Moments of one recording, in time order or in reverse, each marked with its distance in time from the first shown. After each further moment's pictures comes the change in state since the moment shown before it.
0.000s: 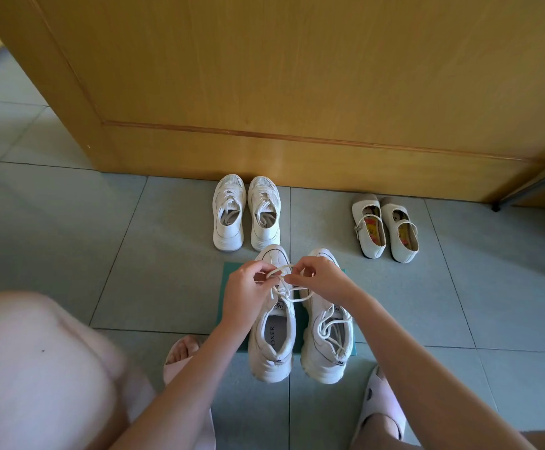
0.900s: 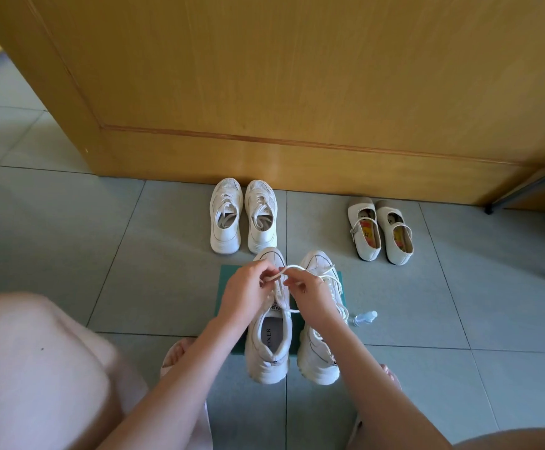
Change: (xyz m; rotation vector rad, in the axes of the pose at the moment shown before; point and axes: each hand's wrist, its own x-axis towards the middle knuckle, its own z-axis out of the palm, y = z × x) left_hand 0.006 0.011 -0.005 0.224 -0.172 0.062; right_hand -0.024 -0.005 0.038 0.128 0.233 0.011
